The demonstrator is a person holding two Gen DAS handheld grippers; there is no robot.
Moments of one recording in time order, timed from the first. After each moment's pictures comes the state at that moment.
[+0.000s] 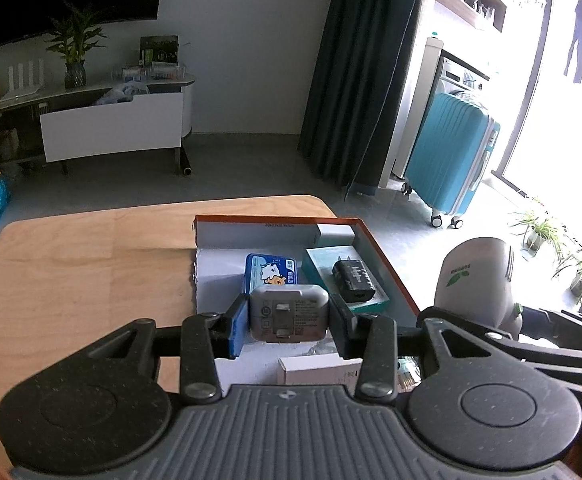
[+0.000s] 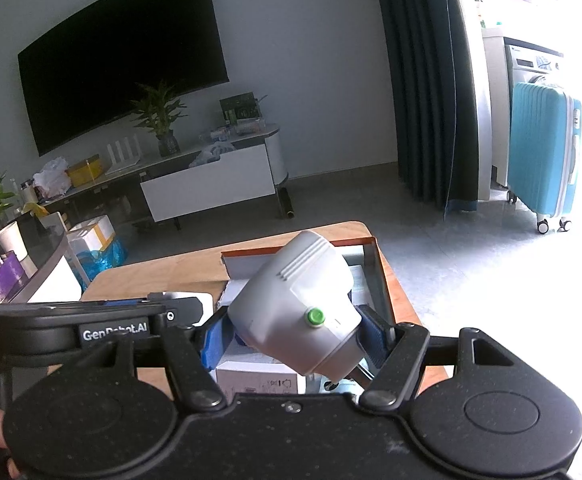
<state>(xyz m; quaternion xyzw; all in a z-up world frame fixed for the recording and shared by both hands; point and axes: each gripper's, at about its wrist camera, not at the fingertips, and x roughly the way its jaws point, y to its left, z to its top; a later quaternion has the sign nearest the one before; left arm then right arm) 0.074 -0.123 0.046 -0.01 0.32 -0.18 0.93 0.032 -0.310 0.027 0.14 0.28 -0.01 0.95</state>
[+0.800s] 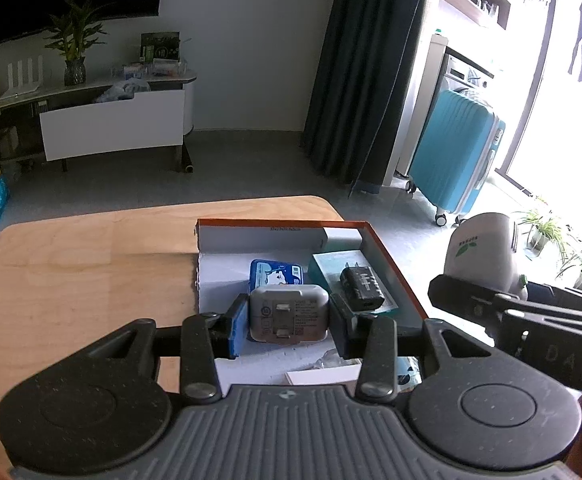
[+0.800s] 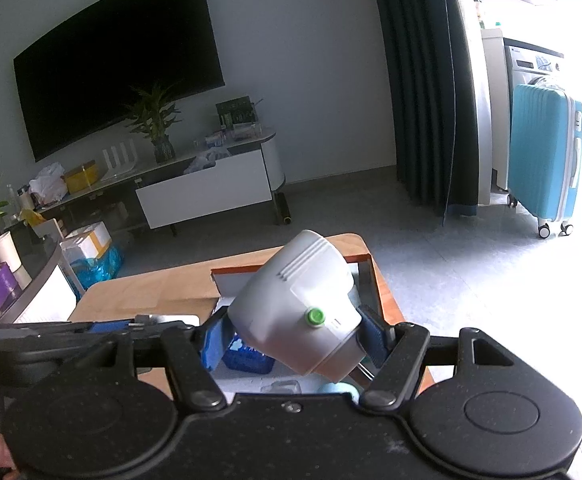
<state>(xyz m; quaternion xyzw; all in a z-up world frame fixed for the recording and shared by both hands) 0.087 -0.126 0.046 -0.01 0.32 -0.17 0.93 0.041 -0.315 0.025 0.15 0.27 -0.01 0.95</state>
